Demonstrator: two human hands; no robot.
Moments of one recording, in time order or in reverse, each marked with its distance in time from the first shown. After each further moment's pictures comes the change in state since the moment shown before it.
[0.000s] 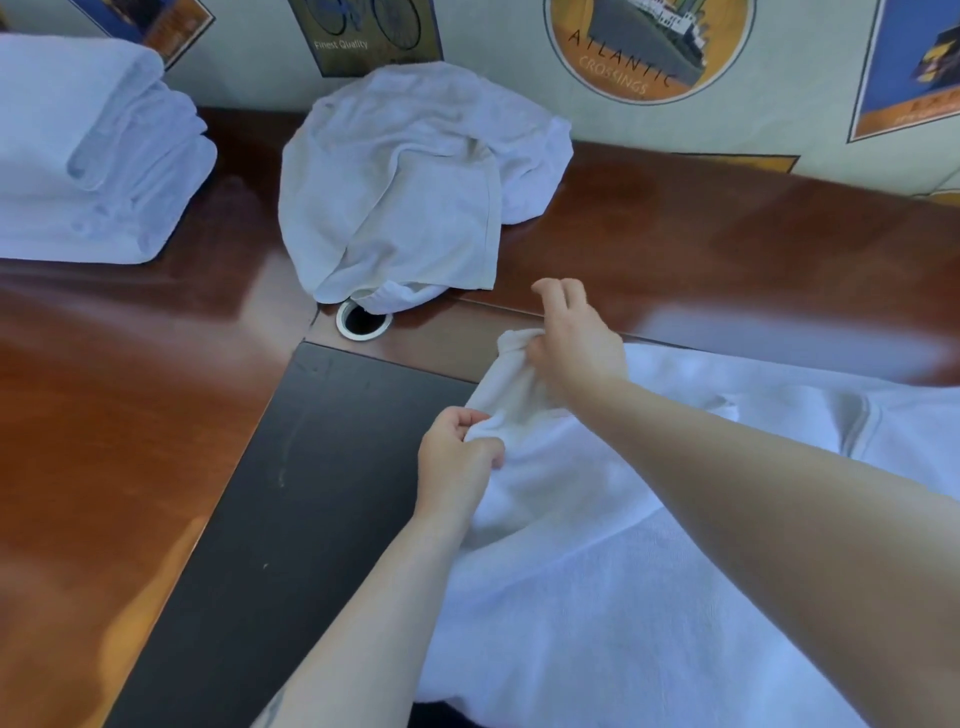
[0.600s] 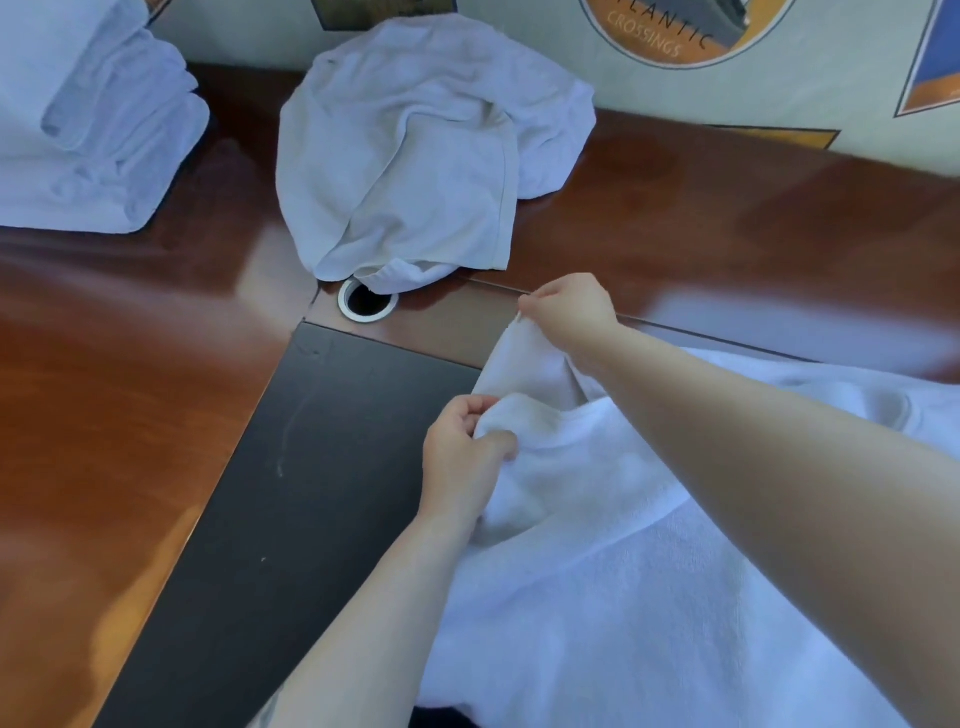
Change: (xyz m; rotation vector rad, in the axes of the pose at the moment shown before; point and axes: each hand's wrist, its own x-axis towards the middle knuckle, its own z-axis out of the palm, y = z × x) left_hand 0.007 -0.005 -0.002 -0.030 -0.033 0.038; right_hand 0.035 -0.014 0.002 0.590 -0.241 0.369
